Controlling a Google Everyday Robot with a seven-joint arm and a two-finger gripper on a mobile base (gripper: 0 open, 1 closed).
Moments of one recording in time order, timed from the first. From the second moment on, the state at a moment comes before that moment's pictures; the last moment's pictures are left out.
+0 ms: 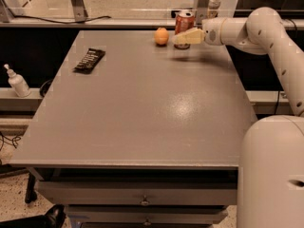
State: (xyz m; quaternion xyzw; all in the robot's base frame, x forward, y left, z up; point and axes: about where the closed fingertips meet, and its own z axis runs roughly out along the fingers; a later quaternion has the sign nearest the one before) arm 0.846 -0.139 0.884 -0.32 0.73 0.26 0.55
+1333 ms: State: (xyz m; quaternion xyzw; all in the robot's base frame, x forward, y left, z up) arm 0.691 -0.234 0.979 -0.36 0.68 0.19 0.61
